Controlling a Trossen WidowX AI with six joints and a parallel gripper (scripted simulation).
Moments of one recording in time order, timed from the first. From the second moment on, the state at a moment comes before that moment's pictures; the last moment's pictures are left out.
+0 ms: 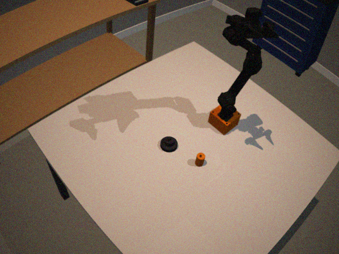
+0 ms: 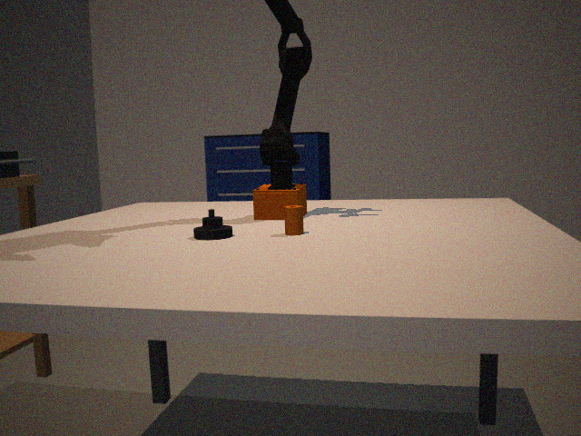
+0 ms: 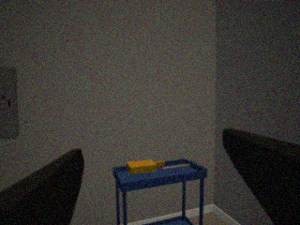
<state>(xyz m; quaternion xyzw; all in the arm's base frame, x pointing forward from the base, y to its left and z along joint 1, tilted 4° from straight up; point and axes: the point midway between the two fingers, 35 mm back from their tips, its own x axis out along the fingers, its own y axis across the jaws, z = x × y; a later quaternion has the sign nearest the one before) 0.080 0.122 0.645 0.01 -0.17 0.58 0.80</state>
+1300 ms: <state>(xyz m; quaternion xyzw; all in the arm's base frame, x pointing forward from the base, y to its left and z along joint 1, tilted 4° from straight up) 0.417 0.073 0.397 0.44 0.16 0.18 0.87</state>
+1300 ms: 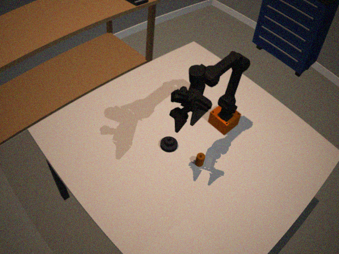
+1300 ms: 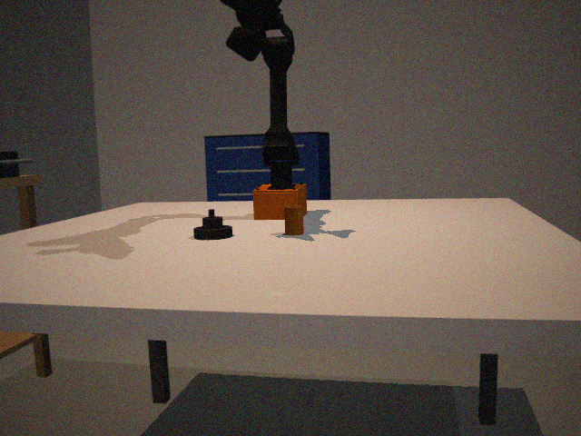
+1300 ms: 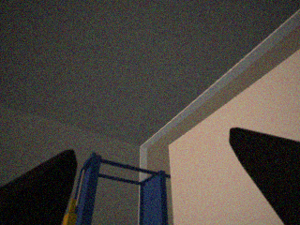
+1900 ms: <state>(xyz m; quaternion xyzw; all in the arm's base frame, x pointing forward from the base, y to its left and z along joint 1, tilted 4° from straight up) 0.314 0.082 0.129 0.13 0.61 -0.02 0.78</state>
